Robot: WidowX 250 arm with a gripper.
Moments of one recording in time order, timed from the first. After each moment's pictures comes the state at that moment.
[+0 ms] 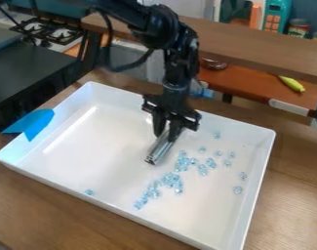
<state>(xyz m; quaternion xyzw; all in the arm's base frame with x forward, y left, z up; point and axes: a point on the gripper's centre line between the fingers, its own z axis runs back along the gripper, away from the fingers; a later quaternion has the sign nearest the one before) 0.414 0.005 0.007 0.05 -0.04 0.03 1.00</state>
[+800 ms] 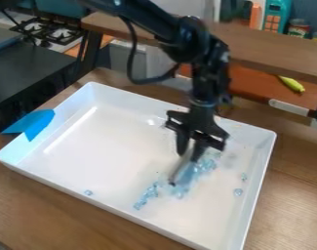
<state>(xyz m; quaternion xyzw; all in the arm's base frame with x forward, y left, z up) 0.386 -0.067 0.001 0.01 0.00 -0.02 1.00</state>
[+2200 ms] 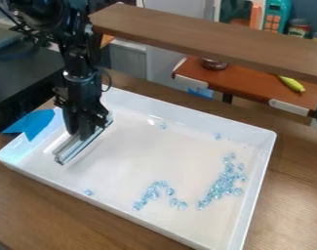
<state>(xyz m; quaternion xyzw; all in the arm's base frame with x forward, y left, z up) 0.328 0.124 0.024 0.06 -0.02 -0.01 1.00</state>
